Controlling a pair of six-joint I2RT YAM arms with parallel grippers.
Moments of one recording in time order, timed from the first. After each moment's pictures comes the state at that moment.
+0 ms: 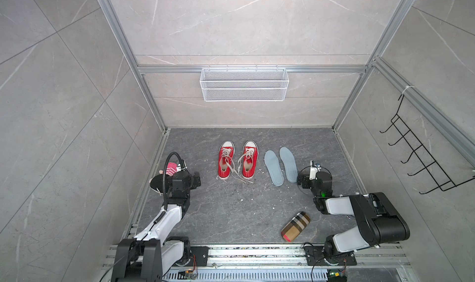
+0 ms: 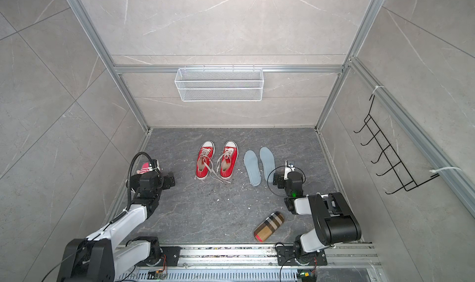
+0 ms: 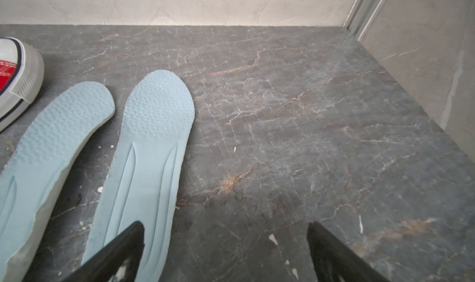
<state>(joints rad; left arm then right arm) -0.07 1.15 0.37 0.24 -0.25 -0.05 0.10 1.52 0.32 0.76 0.12 0.03</state>
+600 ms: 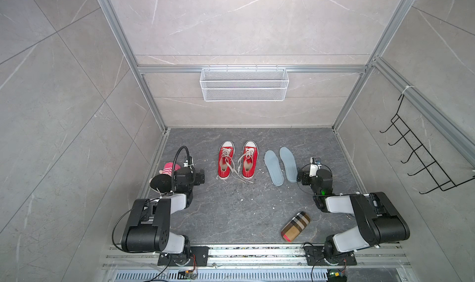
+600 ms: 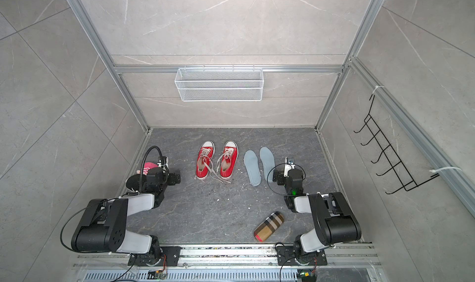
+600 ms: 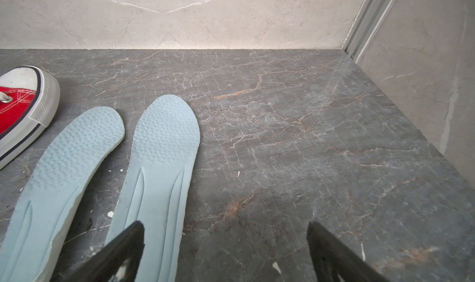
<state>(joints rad) -0.03 1.45 0.44 0.51 -0.11 0.05 0.10 1.52 0.34 0.78 0.11 0.02</state>
